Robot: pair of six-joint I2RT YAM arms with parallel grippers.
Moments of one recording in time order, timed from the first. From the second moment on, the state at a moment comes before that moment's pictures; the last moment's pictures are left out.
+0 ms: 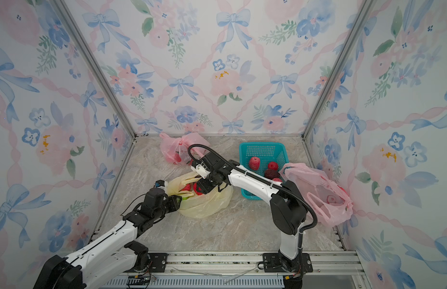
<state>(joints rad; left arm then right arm) -0.42 0.93 0.34 -0.13 -0.01 -0.64 0.78 1.81 1.51 -0.66 -0.36 0.00</state>
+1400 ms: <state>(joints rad) -0.42 0.76 0.38 -0.17 -0.13 -0.60 0.14 1.86 1.44 -0.59 0.18 0.03</state>
